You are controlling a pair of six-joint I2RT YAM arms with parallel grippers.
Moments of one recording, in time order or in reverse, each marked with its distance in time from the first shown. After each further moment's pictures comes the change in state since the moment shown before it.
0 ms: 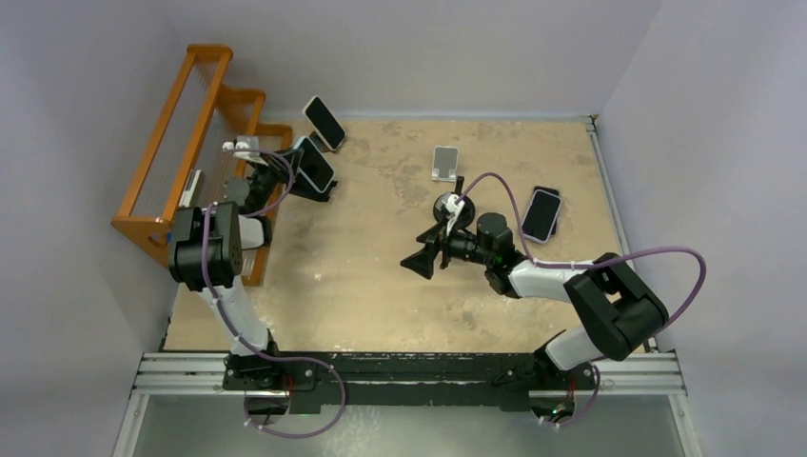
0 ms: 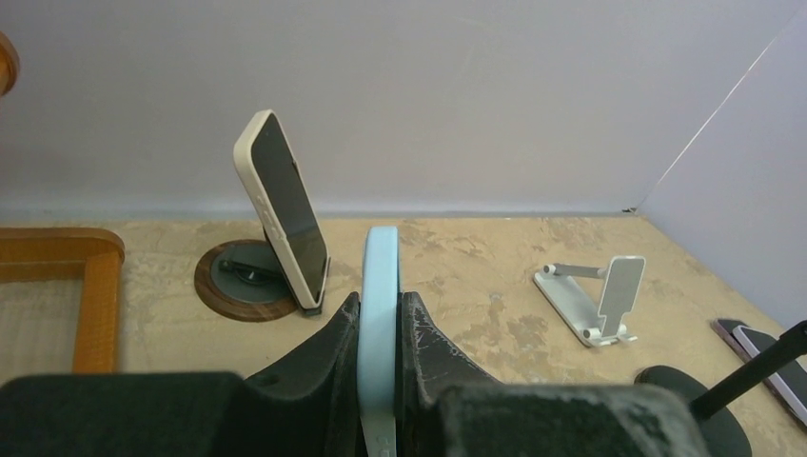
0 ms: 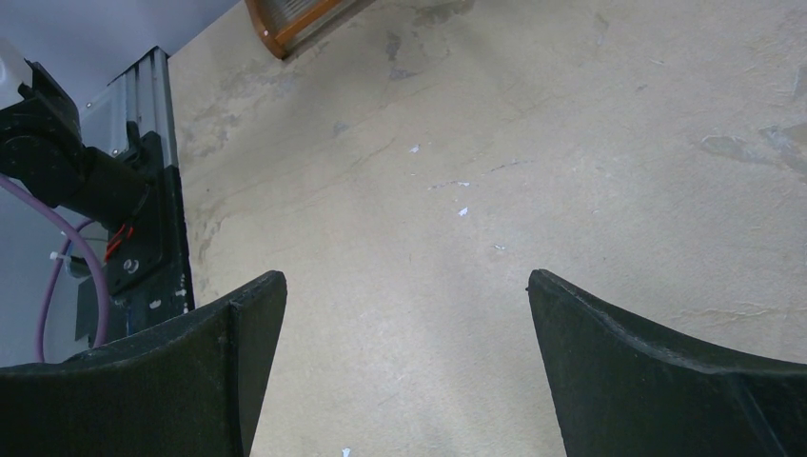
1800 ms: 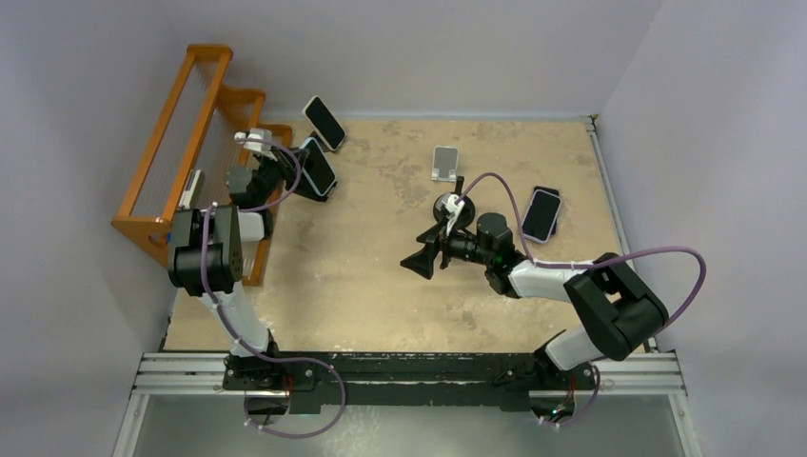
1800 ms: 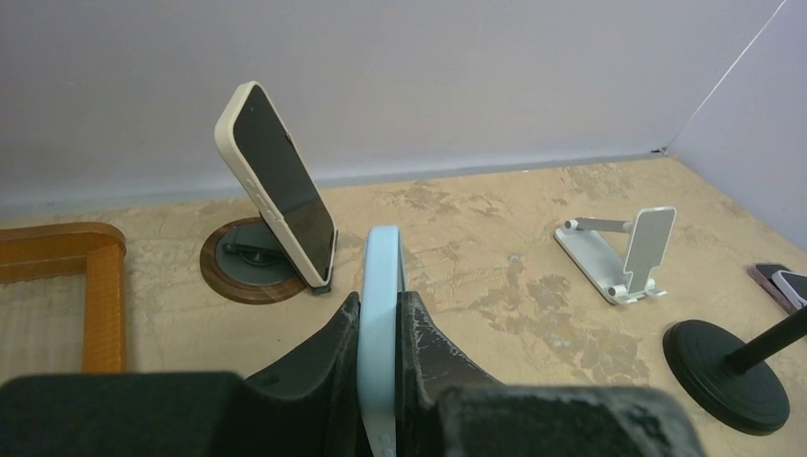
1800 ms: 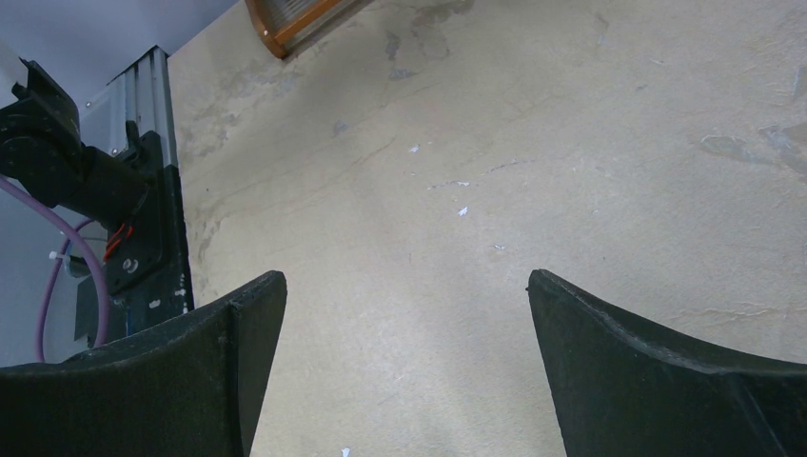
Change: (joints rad) left arm -0.026 -0.037 0.060 -0.227 0.029 0.160; right arm 0.000 0.001 0.000 0.000 0.000 -0.002
